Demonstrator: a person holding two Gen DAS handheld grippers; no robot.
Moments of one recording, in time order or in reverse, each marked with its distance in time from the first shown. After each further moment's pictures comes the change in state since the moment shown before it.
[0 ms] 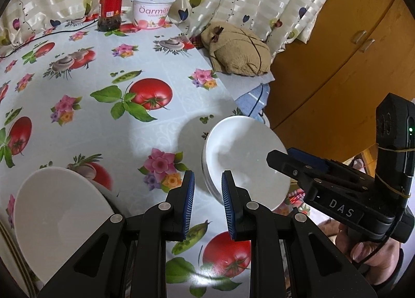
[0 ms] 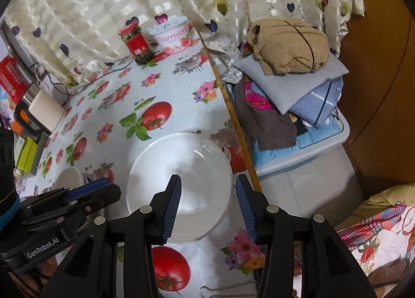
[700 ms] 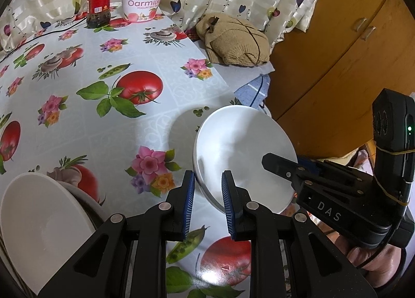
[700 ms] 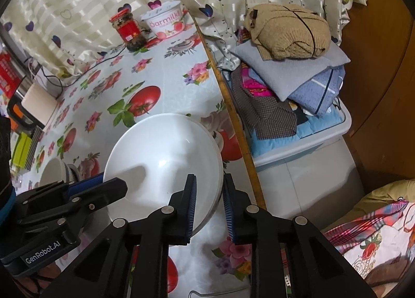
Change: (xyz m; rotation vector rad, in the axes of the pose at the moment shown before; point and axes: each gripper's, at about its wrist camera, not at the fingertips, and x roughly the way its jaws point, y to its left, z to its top) left arm 0.022 -0.010 -0.002 0.046 0.026 0.015; right arm 0.026 -0.010 -0.009 0.006 0.051 -0.006
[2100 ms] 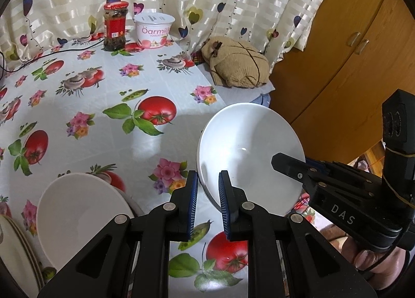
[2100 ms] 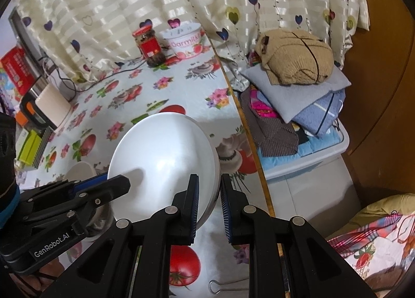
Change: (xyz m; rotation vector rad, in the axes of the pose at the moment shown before) left arm -0.056 0.003 -0.003 -0.008 -0.108 0.023; right arm -0.047 0.032 0.004 -0.062 -0.092 0.008
